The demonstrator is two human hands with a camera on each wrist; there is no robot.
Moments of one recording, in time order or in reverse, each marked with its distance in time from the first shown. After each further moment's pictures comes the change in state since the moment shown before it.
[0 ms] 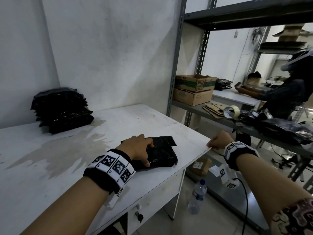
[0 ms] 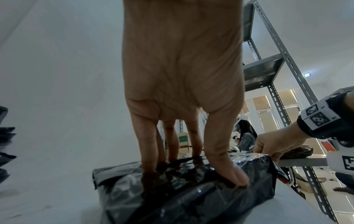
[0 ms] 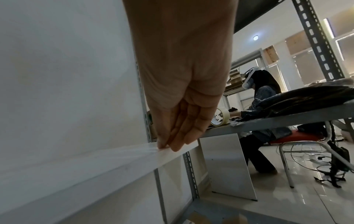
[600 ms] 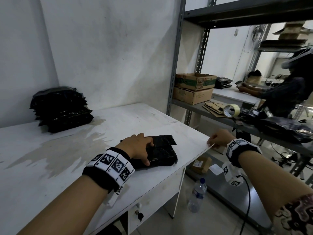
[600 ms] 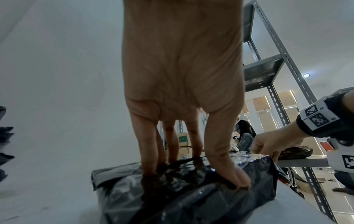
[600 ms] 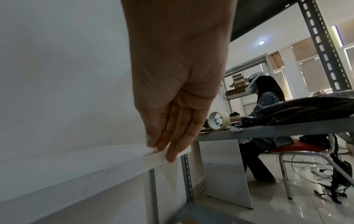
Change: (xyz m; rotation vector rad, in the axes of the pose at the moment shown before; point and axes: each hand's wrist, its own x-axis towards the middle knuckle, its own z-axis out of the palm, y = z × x) left_hand 0.002 -0.001 0.000 0.000 -0.011 -0.007; right_hand 0.002 -0.003 -0.006 0.014 -0.076 -0.004
